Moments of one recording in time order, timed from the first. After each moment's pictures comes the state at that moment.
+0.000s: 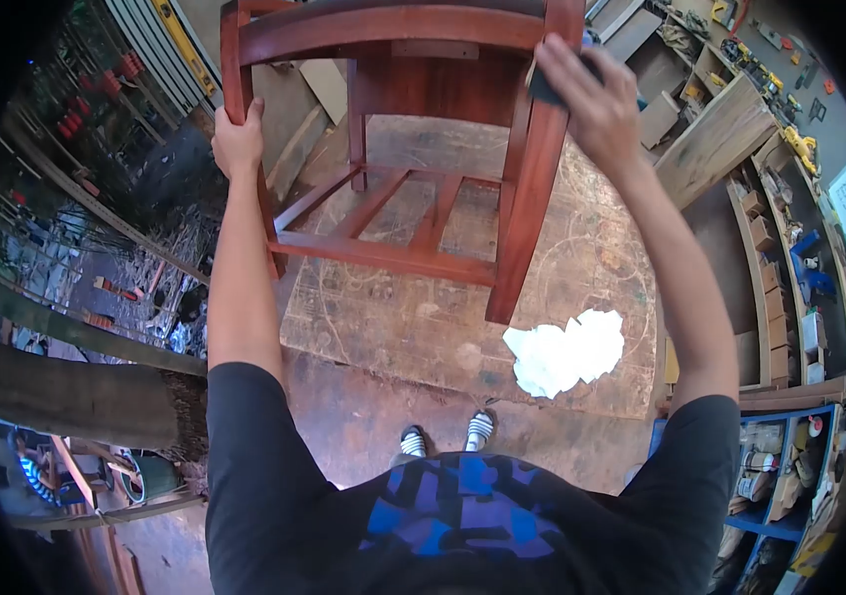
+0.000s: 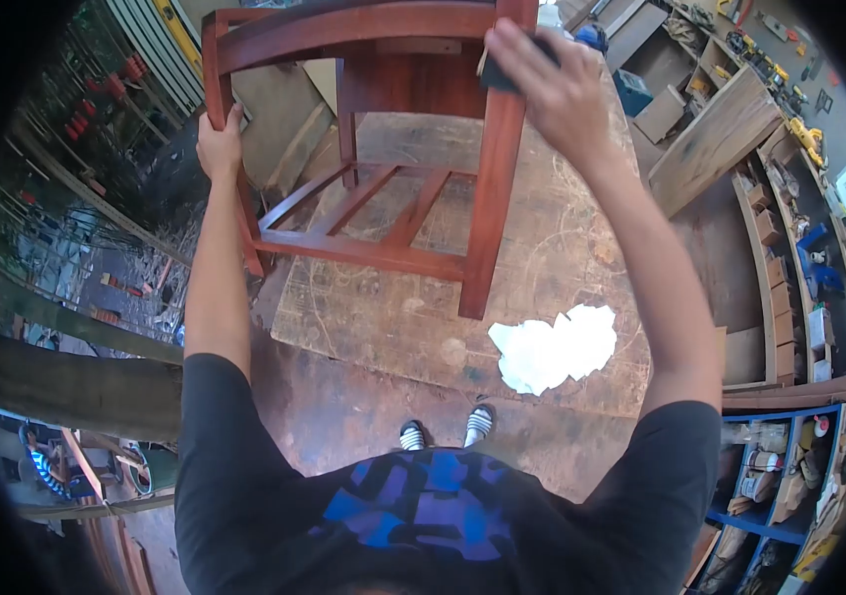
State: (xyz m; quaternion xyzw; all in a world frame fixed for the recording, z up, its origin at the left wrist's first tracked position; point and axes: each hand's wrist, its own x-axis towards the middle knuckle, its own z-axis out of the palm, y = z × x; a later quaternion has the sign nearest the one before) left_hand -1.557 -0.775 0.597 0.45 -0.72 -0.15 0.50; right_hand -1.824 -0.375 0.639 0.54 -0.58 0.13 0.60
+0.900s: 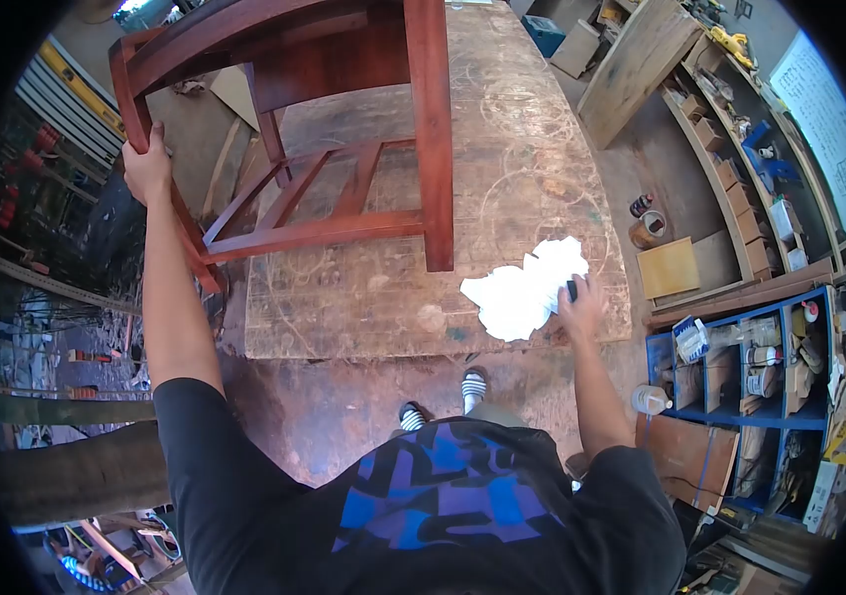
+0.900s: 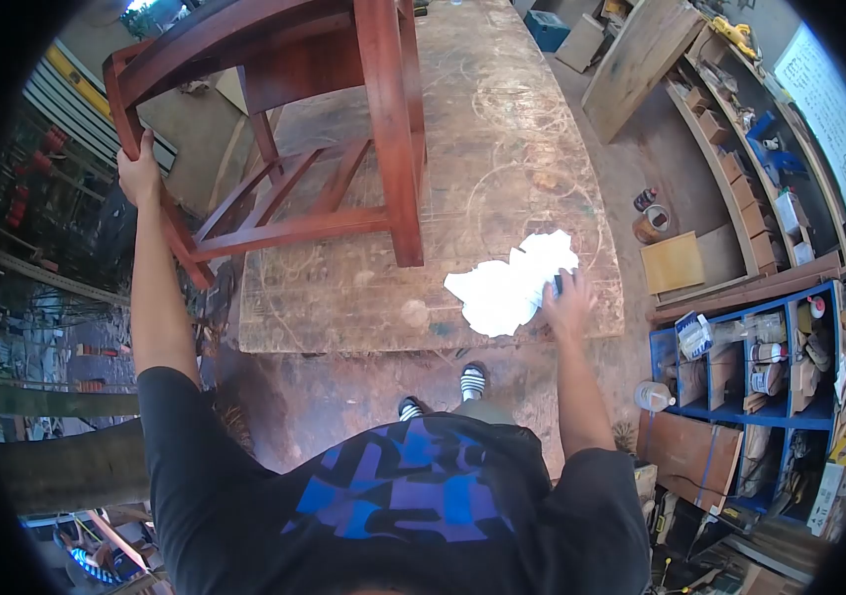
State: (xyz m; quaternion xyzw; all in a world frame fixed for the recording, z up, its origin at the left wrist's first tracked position) left_hand -1.565 -0.796 0.597 0.47 -0.74 -0.14 0.47; right_hand -1.683 -0.107 0.255 0.07 -0.97 0.13 0.17
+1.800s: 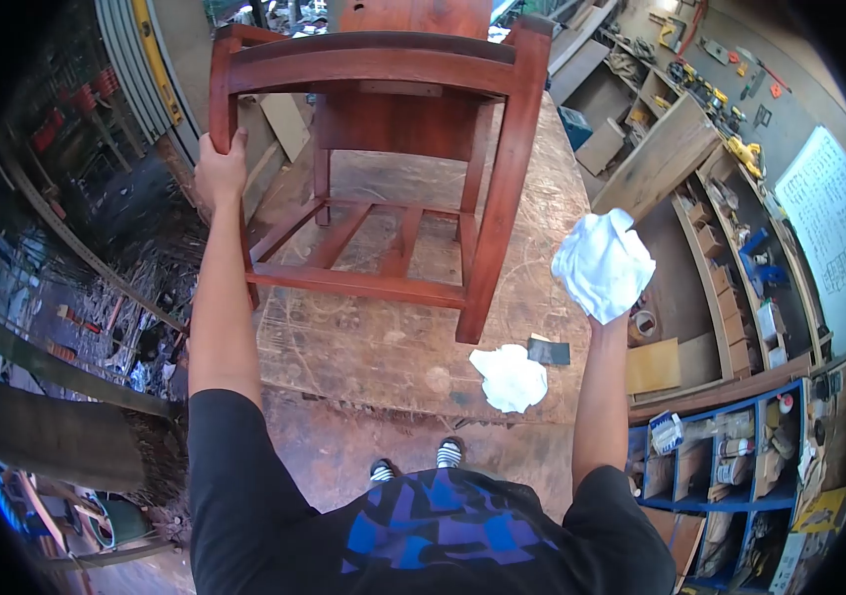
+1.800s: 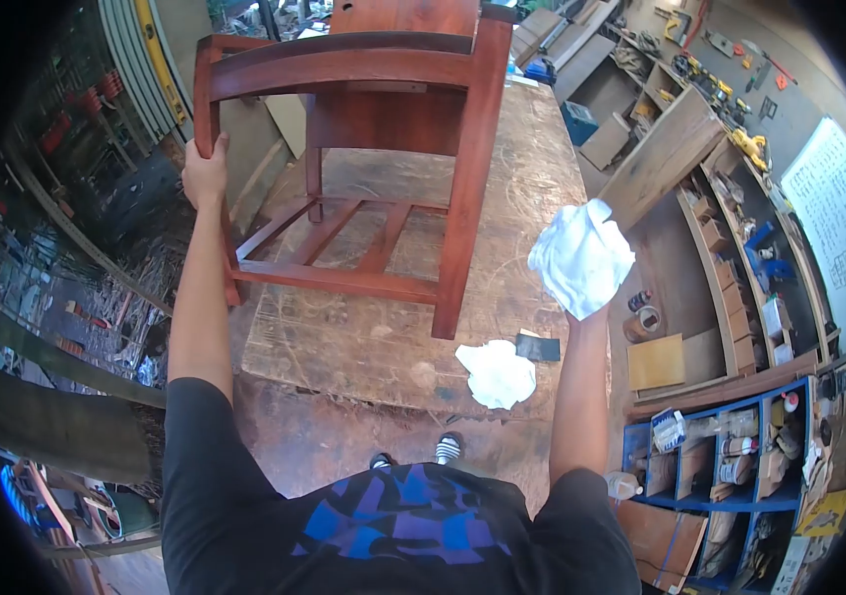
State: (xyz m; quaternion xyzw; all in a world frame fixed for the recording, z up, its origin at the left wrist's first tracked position) left_hand -1.549 -0.772 0.592 0.46 -0.72 -0.15 0.49; right_hand -1.734 -0.246 0.542 0.33 -0.28 0.88 -0.20
